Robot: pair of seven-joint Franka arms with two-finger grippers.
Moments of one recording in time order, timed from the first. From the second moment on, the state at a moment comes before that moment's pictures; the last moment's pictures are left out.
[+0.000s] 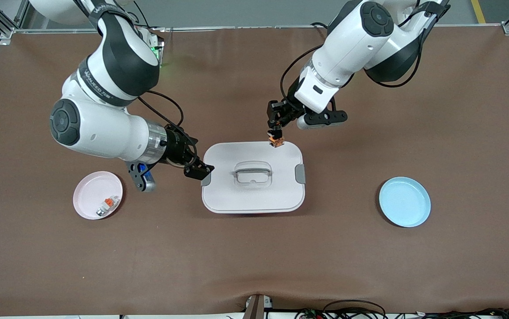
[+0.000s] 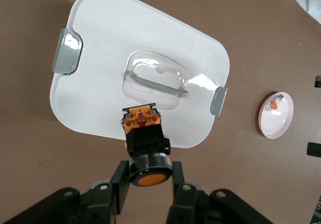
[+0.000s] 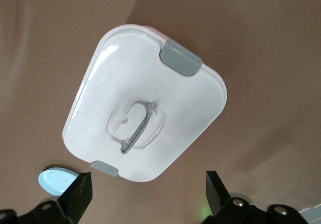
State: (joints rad) left arm 0.11 0.17 -0.82 -1.81 -0.21 2.27 -0.89; right arm 0.35 0.50 0.09 -1.21 0.42 1.71 1.33
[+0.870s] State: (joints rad) left arm 0.20 0.07 -0.82 -1.81 -0.18 2.01 -0.87; right arm 0.14 0.49 0.08 -1.25 0.23 1.55 0.79
